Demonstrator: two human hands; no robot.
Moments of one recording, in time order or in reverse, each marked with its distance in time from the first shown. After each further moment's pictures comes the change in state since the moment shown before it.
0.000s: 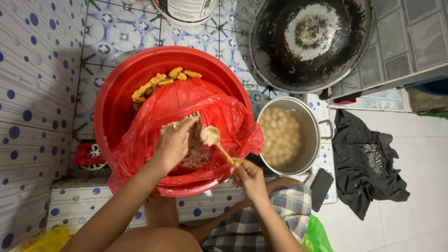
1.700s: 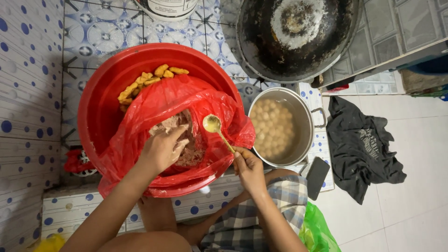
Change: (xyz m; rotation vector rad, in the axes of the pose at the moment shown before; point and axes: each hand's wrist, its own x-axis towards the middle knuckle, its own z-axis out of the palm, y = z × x) left_hand -0.007 -0.010 0.000 0.266 -0.372 -0.101; right_hand 0.007 -0.008 -0.010 -0.346 0.147 -0.322
